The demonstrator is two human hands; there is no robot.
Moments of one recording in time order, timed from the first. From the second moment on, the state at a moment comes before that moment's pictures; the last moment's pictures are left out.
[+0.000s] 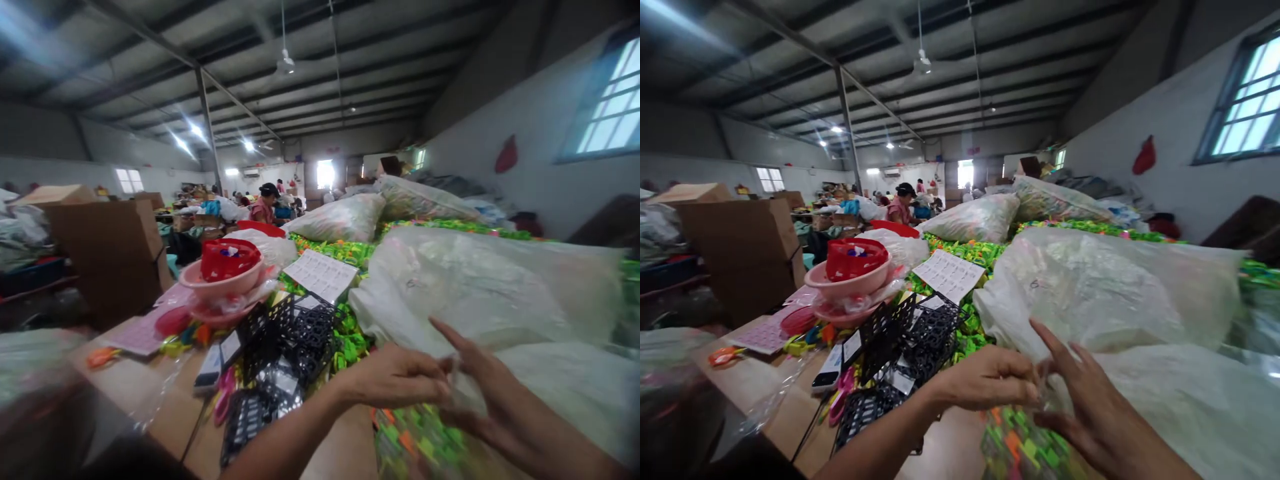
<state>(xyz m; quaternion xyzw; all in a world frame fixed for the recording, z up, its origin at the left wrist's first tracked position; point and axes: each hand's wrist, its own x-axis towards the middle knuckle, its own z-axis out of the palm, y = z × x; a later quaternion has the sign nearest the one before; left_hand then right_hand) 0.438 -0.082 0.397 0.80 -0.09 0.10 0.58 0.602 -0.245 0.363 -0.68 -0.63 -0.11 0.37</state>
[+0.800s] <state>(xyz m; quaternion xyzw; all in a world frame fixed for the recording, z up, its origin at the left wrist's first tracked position) 0.466 0.017 0.403 0.46 0.17 0.56 0.67 0.642 -0.228 0.313 -0.61 -0.30 0.10 0.72</state>
